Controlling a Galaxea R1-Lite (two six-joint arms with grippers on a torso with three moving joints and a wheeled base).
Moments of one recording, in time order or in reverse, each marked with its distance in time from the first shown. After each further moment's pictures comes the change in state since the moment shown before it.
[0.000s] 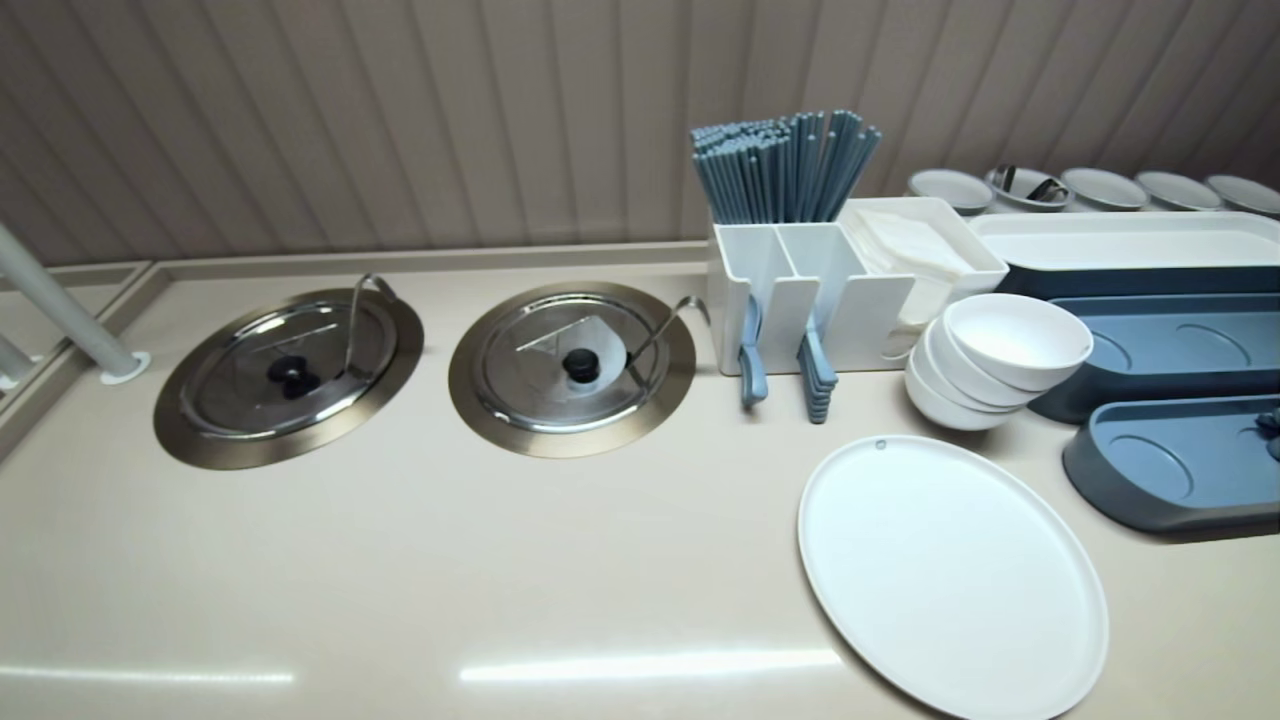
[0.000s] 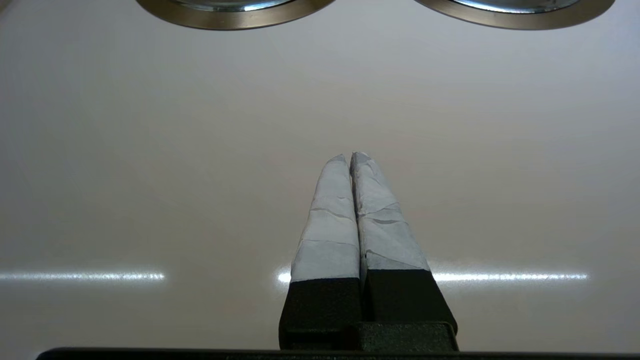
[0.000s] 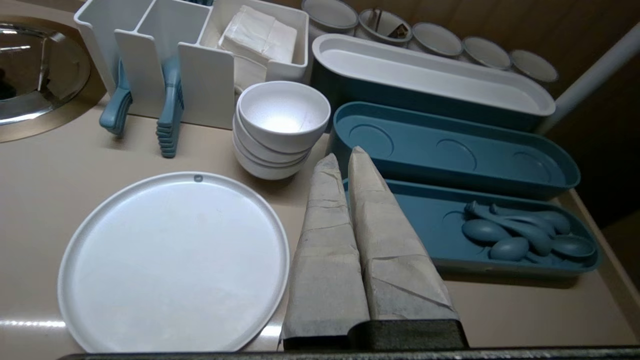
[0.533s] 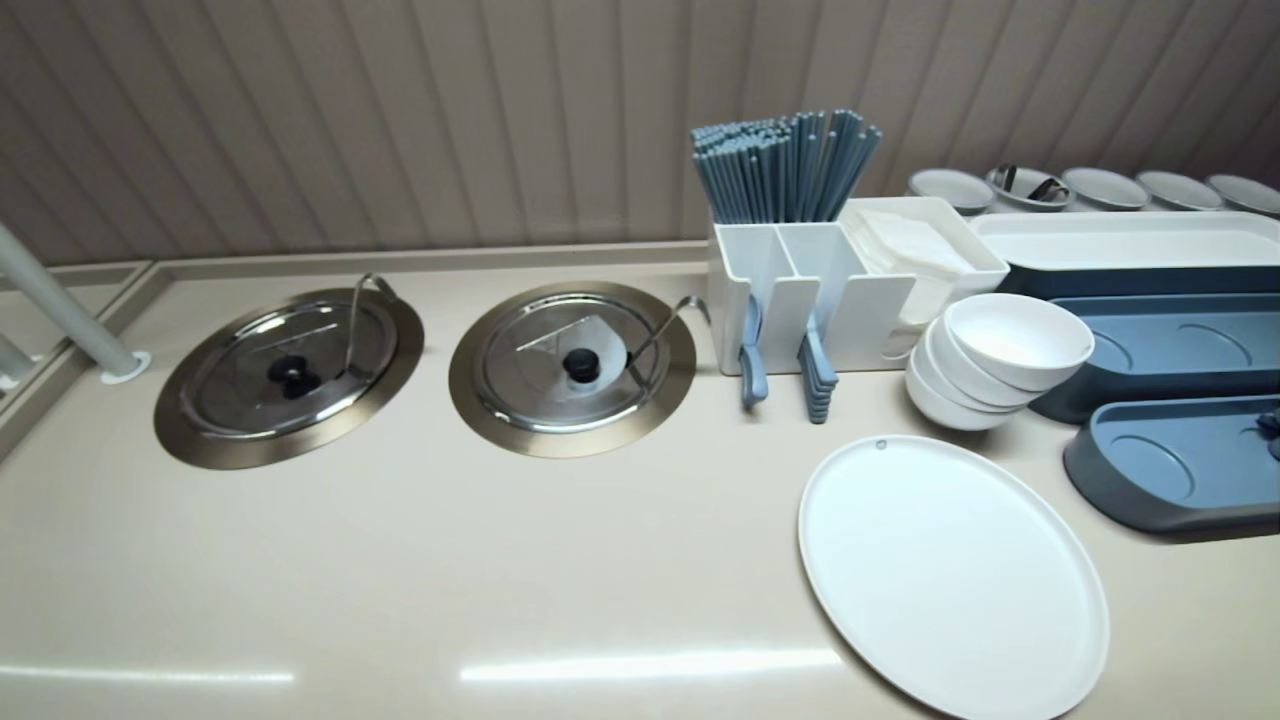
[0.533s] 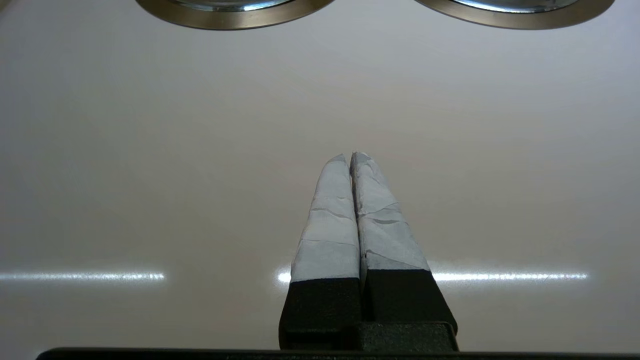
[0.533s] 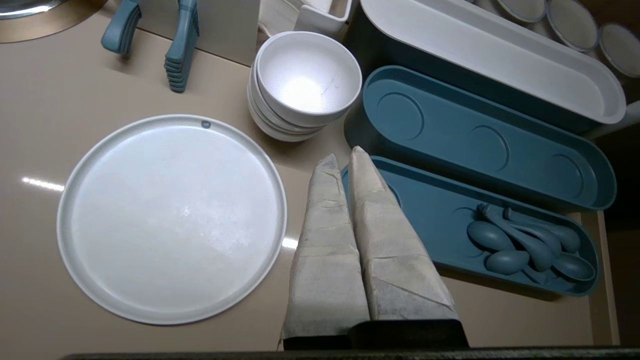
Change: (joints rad) left arm 0.000 0.000 0.000 0.000 0.000 0.000; right arm -0.025 0.394 -0.533 0.448 0.108 -0.177
